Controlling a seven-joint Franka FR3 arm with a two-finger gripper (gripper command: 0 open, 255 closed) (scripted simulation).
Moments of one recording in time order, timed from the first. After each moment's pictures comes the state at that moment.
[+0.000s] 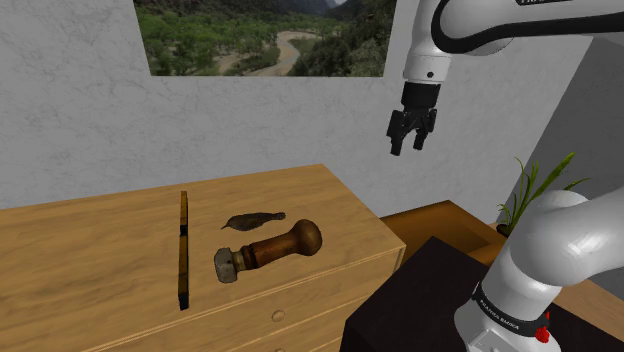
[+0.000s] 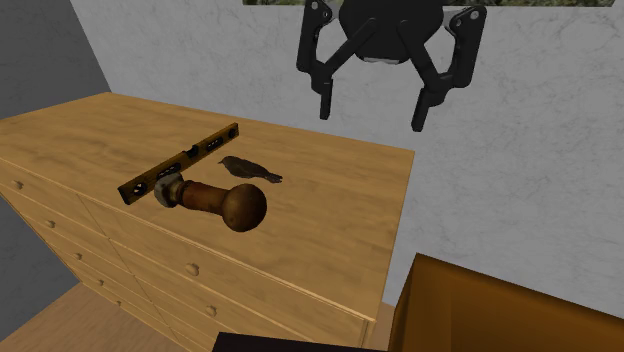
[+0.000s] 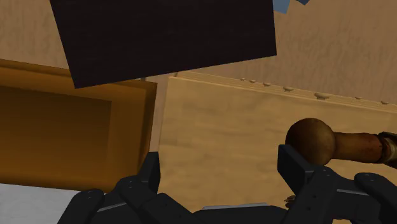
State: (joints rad) arm 0.00 -0.75 0.03 -2.43 0.07 1.63 0.12
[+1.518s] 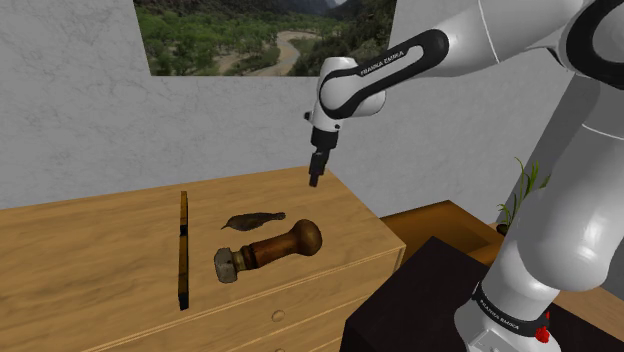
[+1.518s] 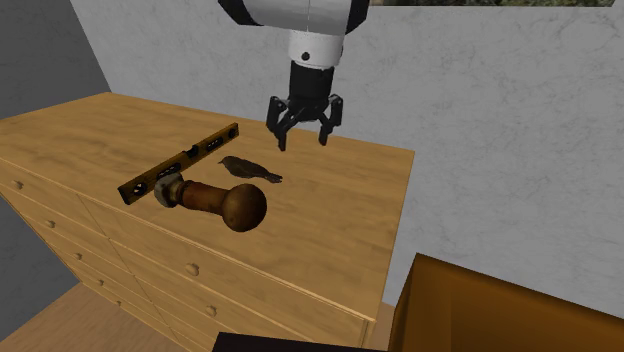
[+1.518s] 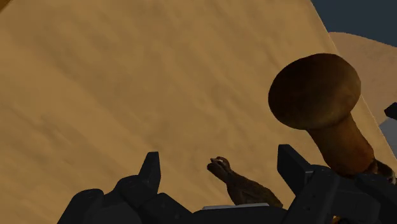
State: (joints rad) arm 0.19 -0.04 0.00 -2.20 0.16 2.18 -0.48
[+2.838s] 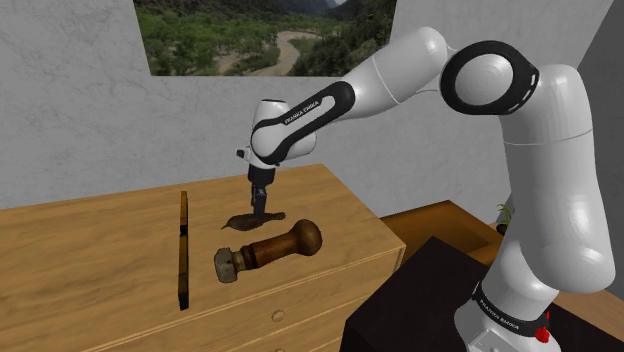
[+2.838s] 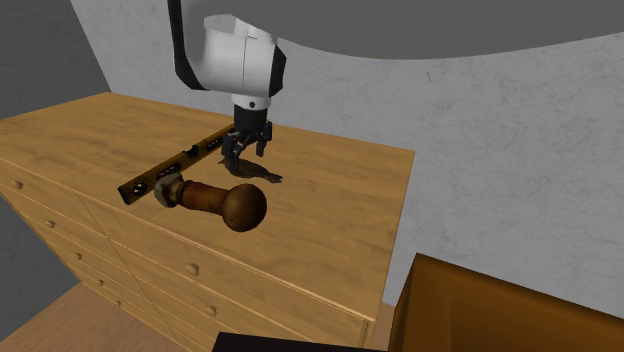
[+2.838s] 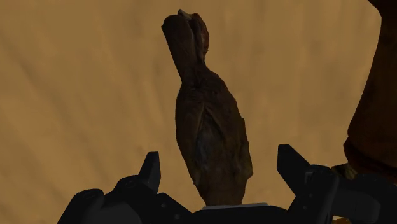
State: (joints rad) arm 0.27 0.47 0.13 -1.80 0.19 2.35 -0.83
